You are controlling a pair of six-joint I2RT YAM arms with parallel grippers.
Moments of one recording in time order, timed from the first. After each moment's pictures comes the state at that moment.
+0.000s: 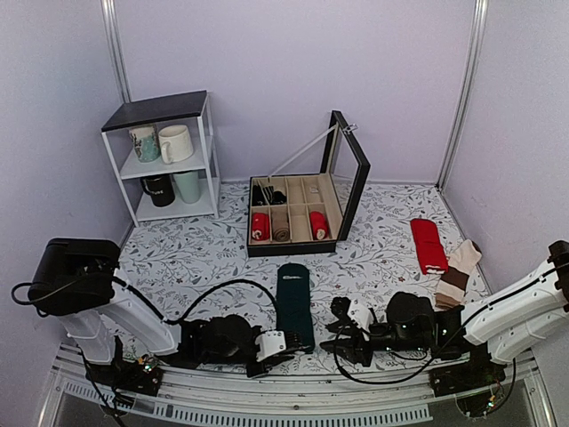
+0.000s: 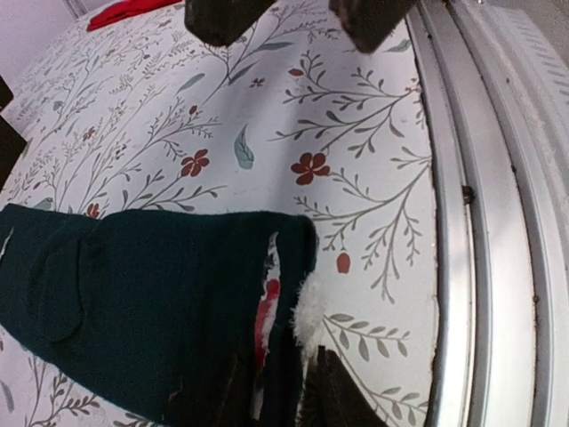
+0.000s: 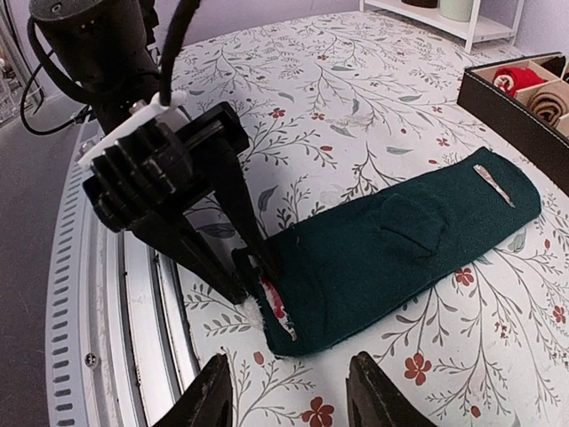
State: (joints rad) left arm -1.37 1.77 0.45 0.74 -0.11 0.17; right arm 1.29 1.30 0.30 0.56 0.03 0.13
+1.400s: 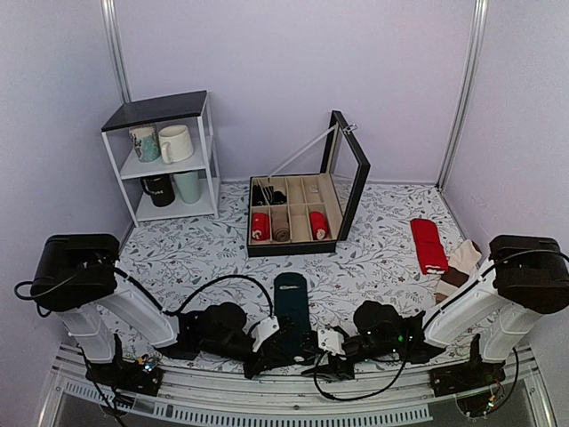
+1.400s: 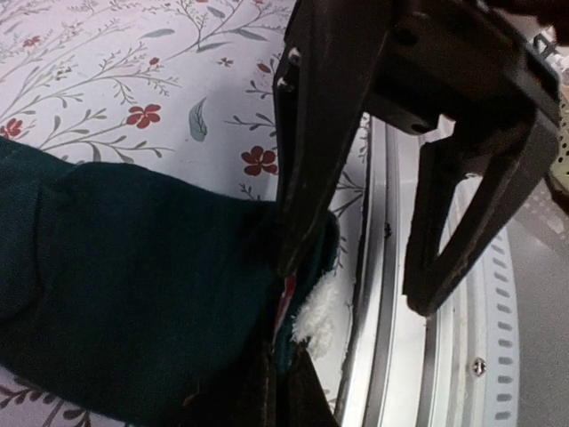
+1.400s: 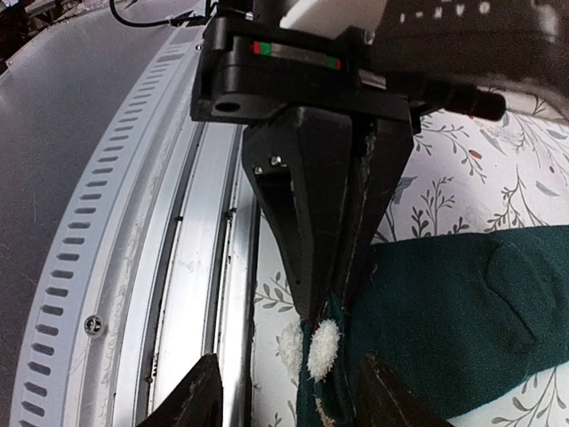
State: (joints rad) left arm -1.28 1.77 0.43 0.76 0.24 -0.25; right arm 1.29 1.66 0.41 0.74 -0.27 -0.15
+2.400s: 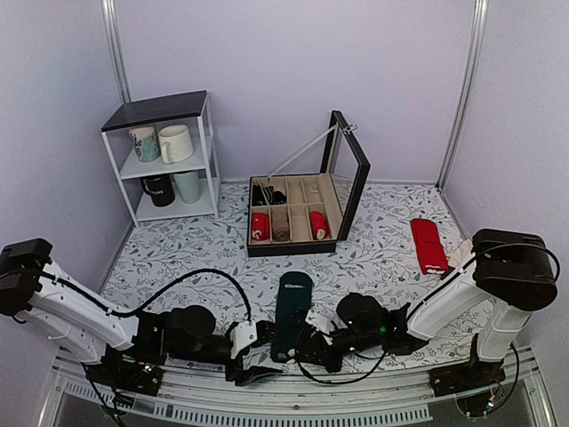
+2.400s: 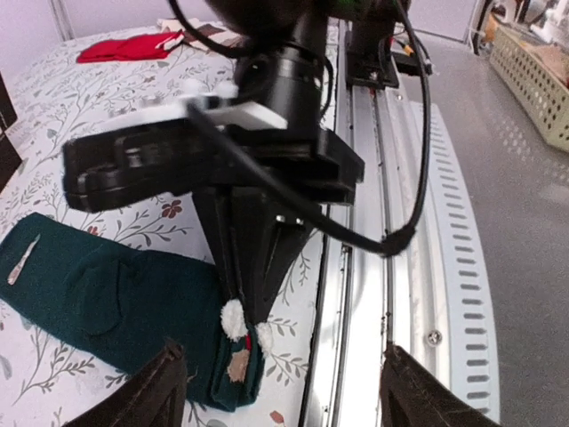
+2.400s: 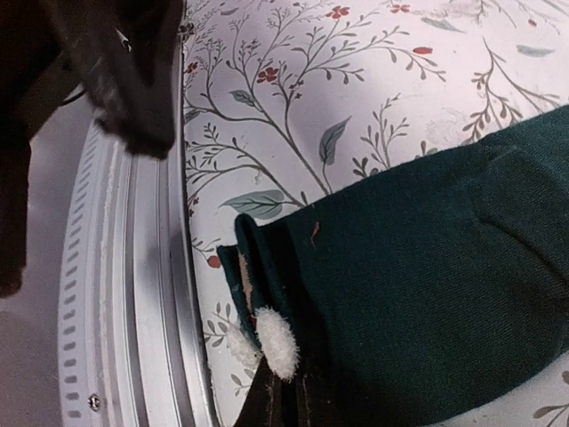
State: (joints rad) left arm -1.40 1.37 0.34 0.58 0.01 -0.03; right arm 1.23 1.78 0.52 0.64 -0.29 0.23
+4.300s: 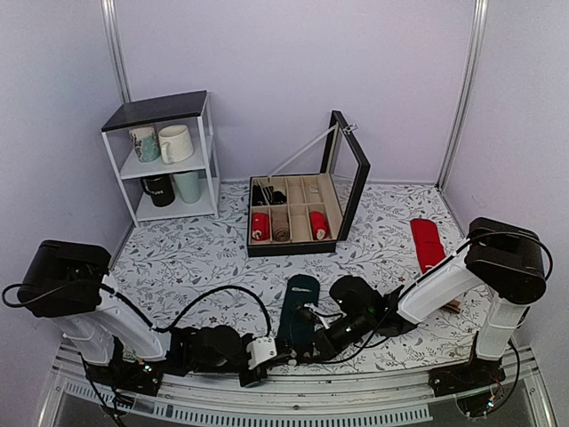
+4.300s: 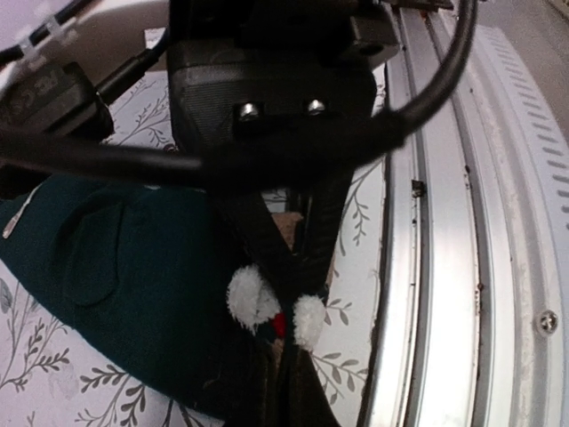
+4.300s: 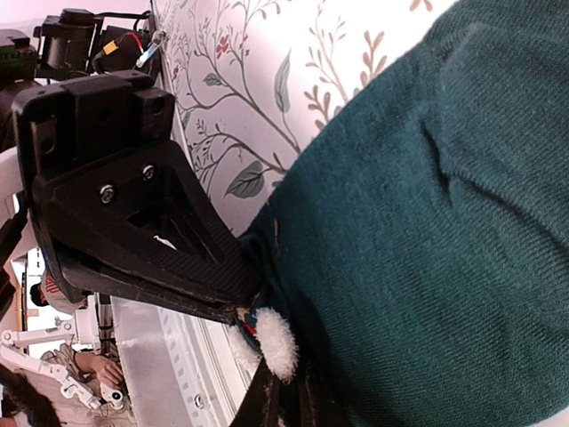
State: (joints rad) left arm -1.44 1.71 0.38 0.78 -0.15 0.06; right arm 1.11 1.82 0.65 0.41 -0.65 0.66
